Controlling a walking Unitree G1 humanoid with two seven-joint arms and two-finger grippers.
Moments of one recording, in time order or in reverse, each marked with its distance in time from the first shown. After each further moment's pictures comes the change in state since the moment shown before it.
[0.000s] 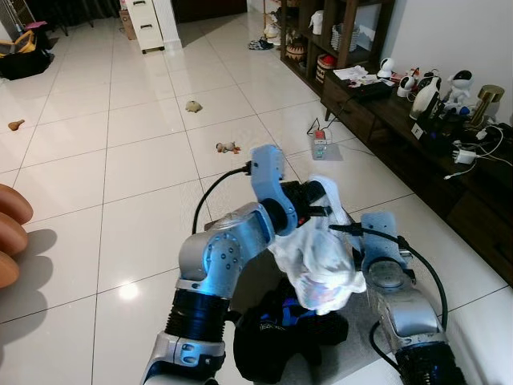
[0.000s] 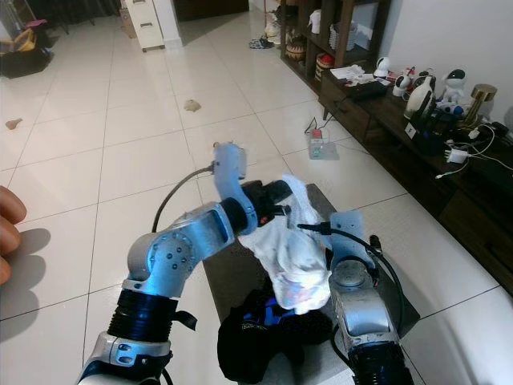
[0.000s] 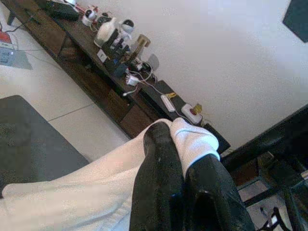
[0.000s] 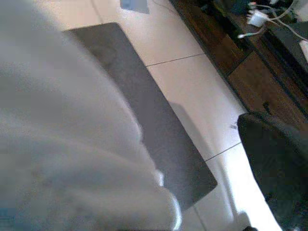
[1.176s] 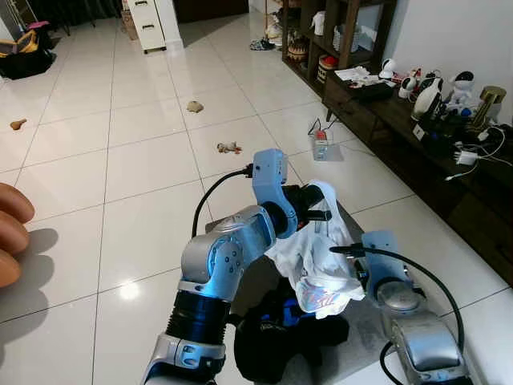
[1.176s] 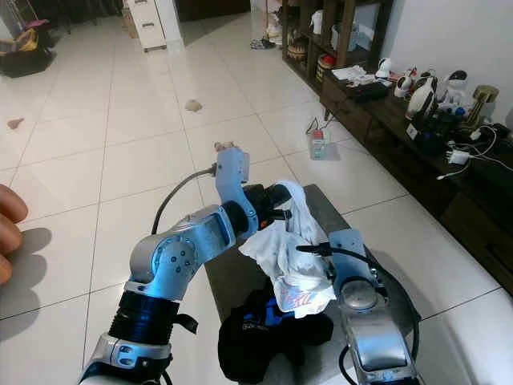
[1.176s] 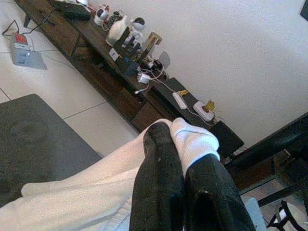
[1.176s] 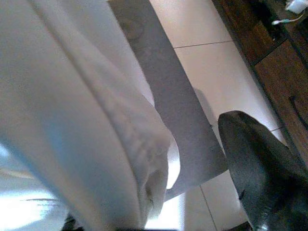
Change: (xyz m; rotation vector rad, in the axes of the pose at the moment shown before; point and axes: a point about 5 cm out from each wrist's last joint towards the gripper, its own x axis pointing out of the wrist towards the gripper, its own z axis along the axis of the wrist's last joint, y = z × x) left arm 0.000 0.005 -0.004 0.031 0.011 0.047; right arm -0.025 -0.009 -0.020 -0.025 0.053 0.114
